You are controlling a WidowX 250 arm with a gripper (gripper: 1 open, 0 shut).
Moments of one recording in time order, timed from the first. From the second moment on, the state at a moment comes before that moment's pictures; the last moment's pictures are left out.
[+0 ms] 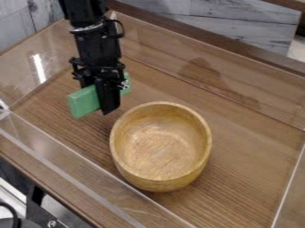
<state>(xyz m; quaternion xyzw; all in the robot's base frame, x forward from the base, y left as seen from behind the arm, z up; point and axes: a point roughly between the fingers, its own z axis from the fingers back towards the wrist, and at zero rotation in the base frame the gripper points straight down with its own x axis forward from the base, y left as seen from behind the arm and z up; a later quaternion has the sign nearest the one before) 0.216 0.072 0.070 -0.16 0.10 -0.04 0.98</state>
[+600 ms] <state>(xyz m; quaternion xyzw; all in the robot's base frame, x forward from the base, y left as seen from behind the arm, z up) 0.220 0.078 0.067 -0.16 0.10 -0.04 0.98</state>
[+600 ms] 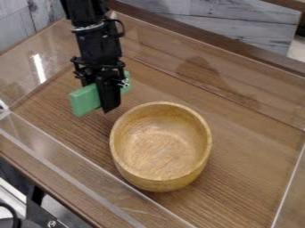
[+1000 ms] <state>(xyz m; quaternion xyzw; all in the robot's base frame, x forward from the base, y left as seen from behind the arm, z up) 0.222 0.082 0.064 -0.16 0.10 -0.04 0.98</state>
